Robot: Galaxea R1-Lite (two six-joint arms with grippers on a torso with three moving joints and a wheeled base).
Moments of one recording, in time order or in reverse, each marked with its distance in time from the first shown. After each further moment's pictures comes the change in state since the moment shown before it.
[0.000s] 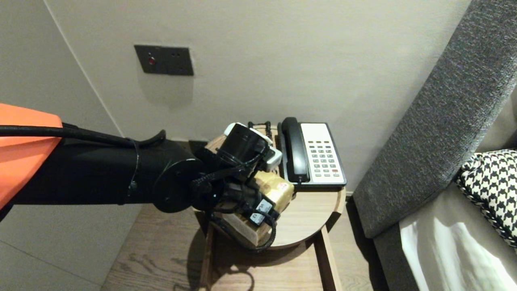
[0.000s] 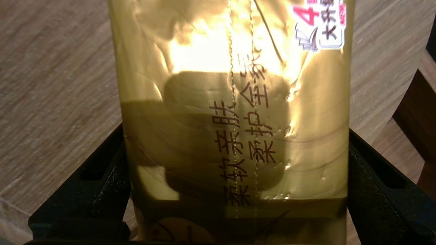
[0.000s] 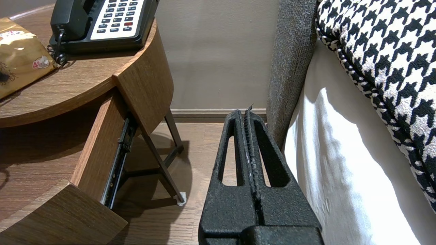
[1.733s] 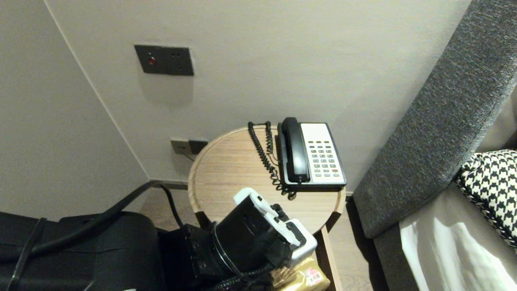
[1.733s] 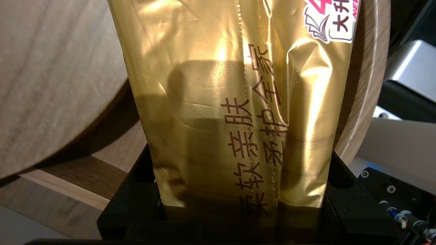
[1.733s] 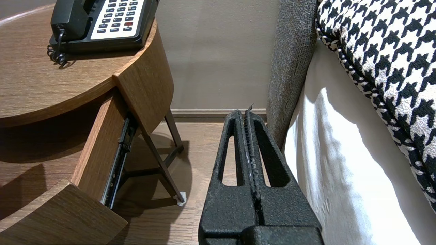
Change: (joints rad) left arm -0.294 -0.203 0.325 -0.027 -0.056 -0.004; right arm 0.000 0.000 0.000 0.000 0.000 0.000
